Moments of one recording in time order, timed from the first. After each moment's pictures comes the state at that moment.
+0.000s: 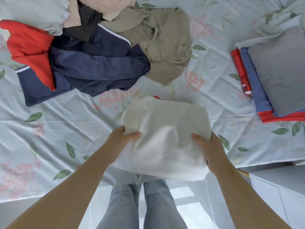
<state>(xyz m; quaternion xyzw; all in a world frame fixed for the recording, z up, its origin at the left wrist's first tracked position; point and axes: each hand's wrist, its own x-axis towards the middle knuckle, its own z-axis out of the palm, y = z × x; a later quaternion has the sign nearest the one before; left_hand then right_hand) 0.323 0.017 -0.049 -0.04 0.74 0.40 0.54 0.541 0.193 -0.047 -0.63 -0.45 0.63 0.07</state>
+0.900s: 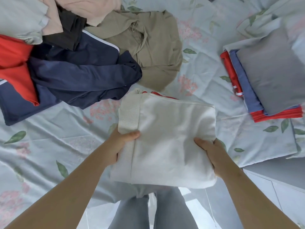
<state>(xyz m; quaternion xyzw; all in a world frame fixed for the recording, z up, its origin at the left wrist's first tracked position) 0.296 0.055 -0.037 -0.02 0.63 0.50 0.60 0.537 0.207 -0.035 -0.65 -0.41 0.63 0.05</state>
